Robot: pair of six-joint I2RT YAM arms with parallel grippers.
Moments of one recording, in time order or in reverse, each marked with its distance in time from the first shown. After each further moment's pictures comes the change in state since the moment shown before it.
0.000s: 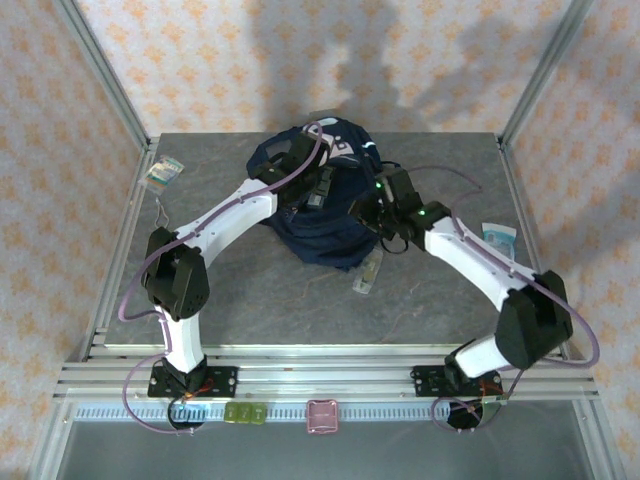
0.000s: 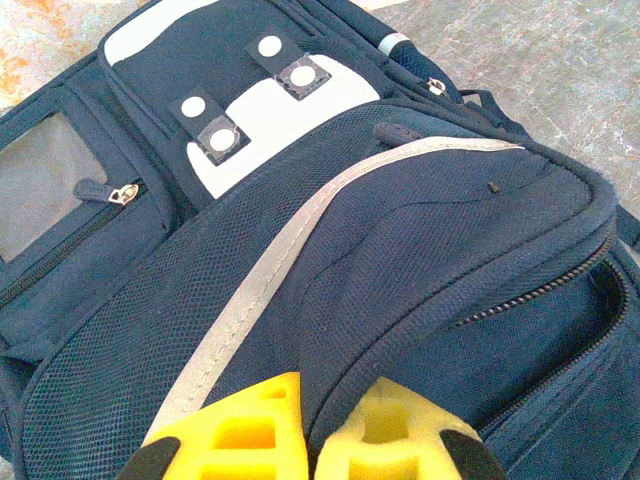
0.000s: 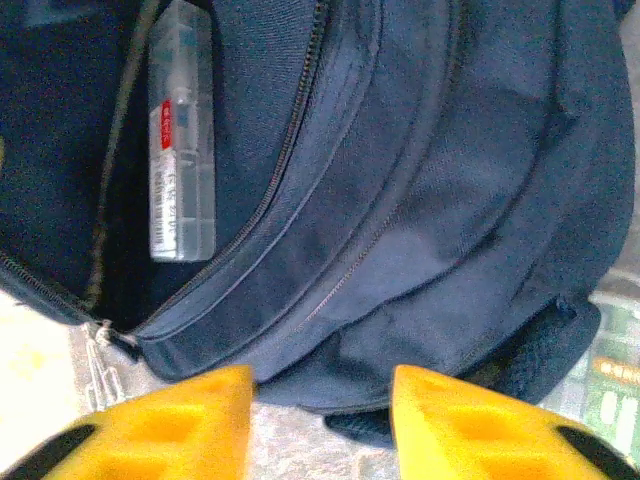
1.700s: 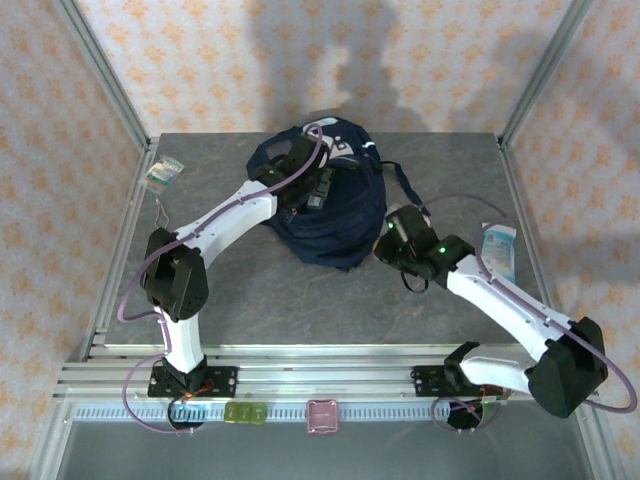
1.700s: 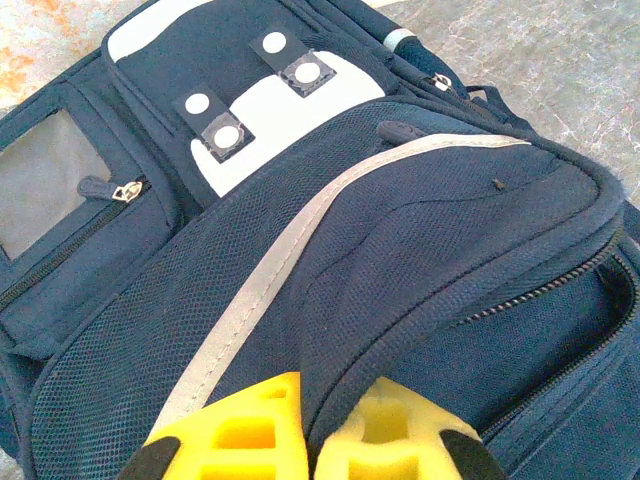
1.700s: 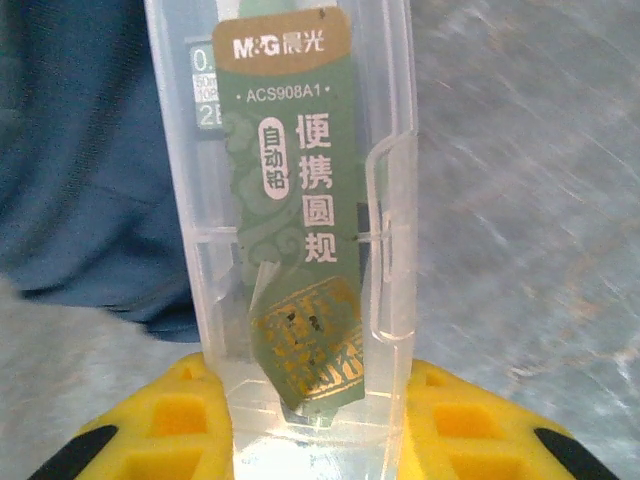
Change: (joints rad) left arm 0.000 -0.008 -0.025 0.017 -0.011 0.005; right arm 0.076 -0.299 -0.206 -0.188 0.193 -0.037
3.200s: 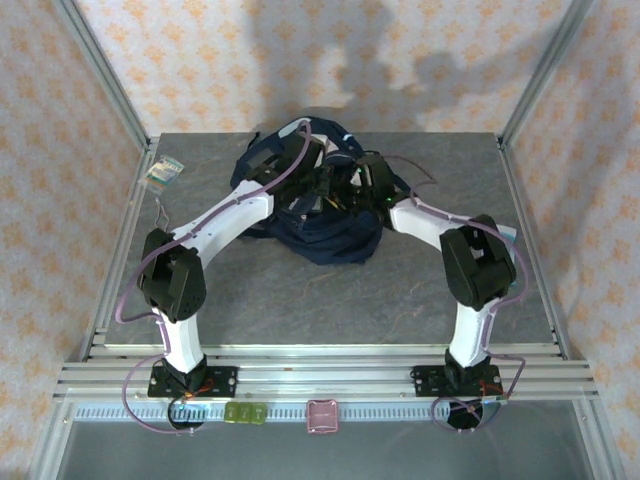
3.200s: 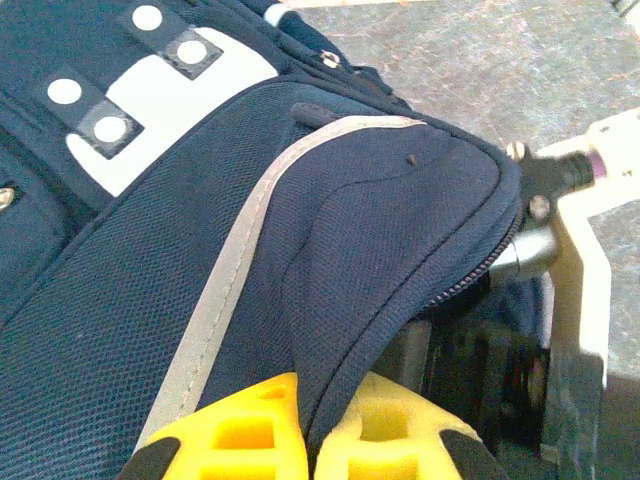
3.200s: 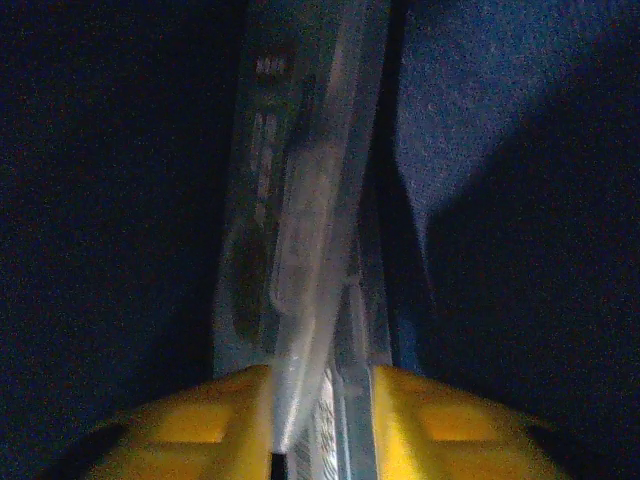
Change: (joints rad) left arm 0.010 -0.015 -0.020 0.014 0.122 -0.170; right arm -0.124 0.684 0.292 0.735 -0.495 0.092
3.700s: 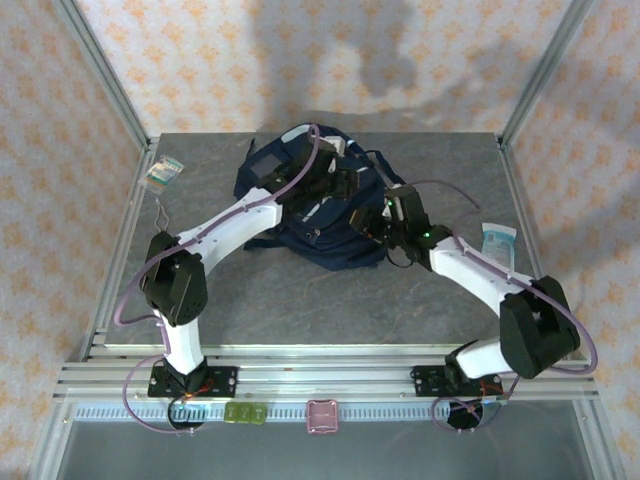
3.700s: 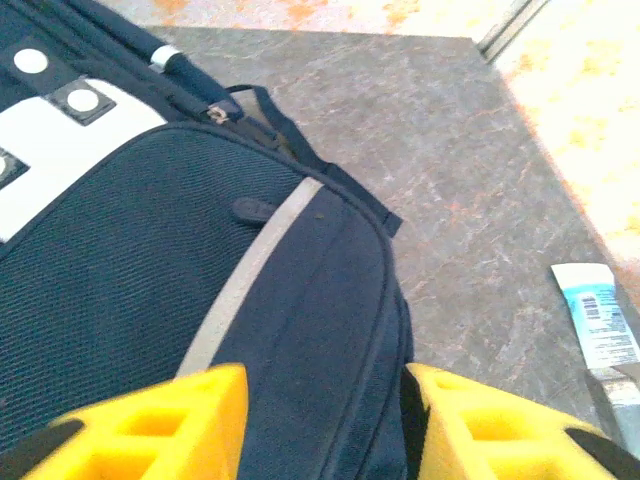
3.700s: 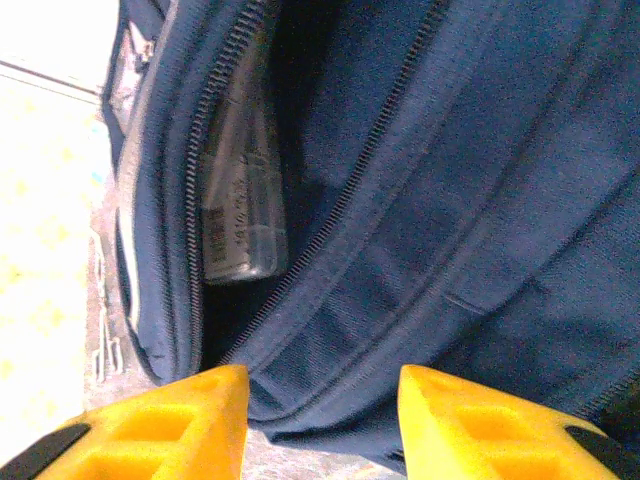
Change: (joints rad) left arm -0.068 -0.018 -0.043 0.141 0.053 -0.117; right arm 0.000 -0.475 -0.370 -0.213 0.203 -0.163
